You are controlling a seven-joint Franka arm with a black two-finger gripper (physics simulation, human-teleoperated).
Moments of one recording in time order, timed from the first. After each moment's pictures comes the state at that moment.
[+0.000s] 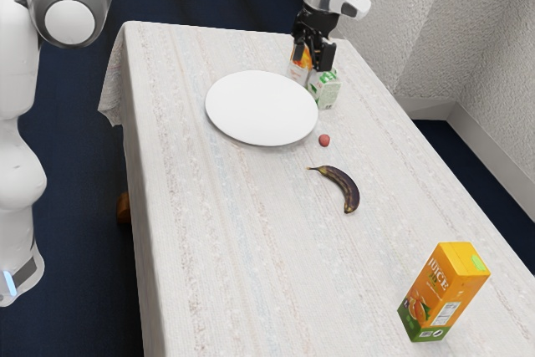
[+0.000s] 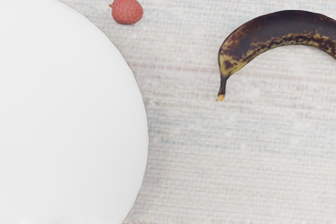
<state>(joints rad) 0.50 0.16 -0.43 -1.33 0.09 1.51 -0.01</state>
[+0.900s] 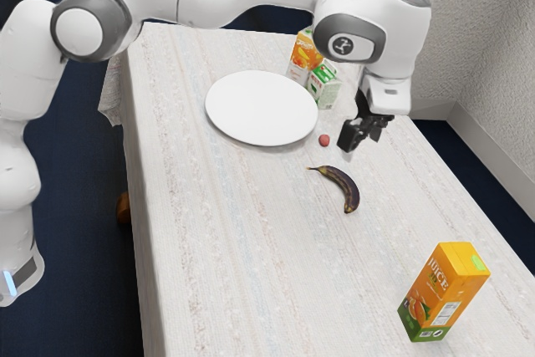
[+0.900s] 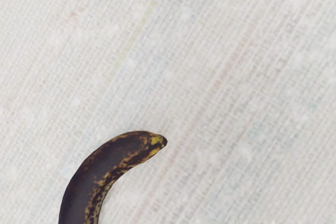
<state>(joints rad) 0.38 0.37 -0.77 -1.29 0.37 1.67 0.66</state>
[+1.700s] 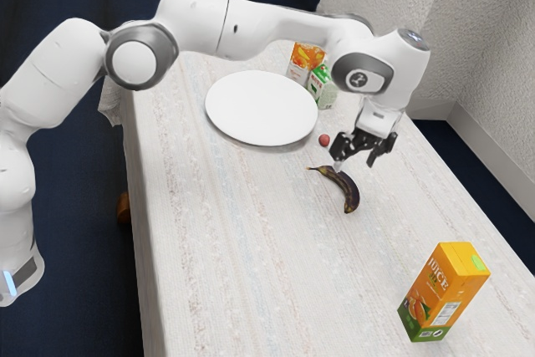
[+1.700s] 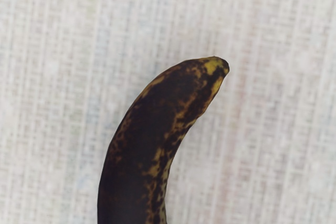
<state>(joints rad) 0.29 0.63 -0.59 -1.12 0.41 1.66 1.18</state>
